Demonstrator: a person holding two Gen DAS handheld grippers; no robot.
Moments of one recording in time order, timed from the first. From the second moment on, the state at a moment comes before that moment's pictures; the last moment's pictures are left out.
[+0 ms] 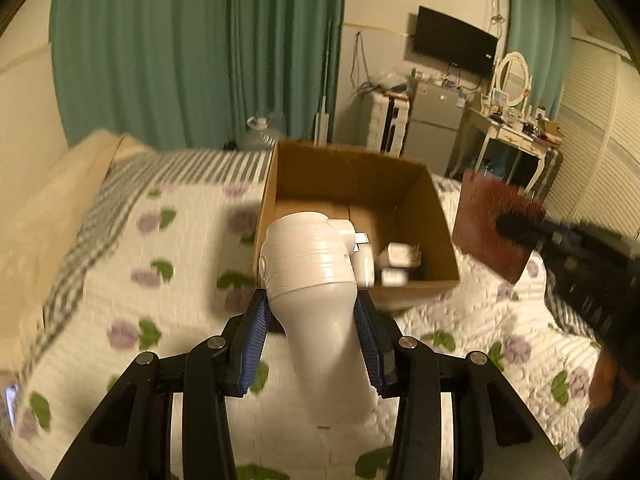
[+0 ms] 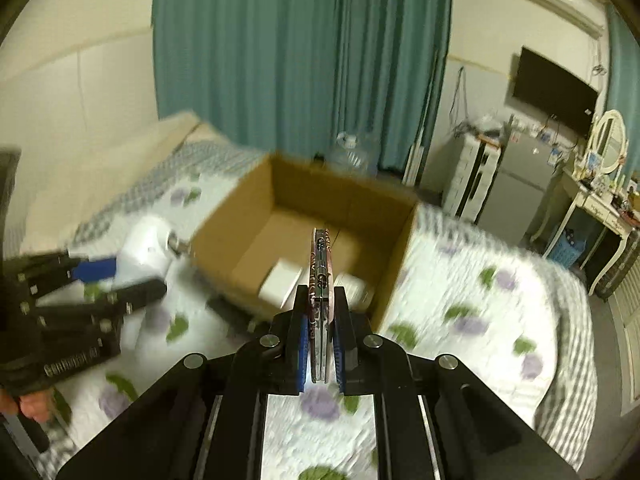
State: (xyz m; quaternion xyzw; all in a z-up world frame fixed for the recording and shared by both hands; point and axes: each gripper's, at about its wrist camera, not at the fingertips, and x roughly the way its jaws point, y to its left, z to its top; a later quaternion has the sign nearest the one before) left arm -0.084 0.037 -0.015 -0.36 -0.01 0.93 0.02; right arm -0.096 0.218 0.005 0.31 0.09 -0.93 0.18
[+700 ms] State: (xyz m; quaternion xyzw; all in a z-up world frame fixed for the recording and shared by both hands) left arm -0.194 0.054 -0.048 -0.37 0.02 0.93 0.02; right arm -0.243 0.216 -0.048 0.35 0.06 -0.92 0.16
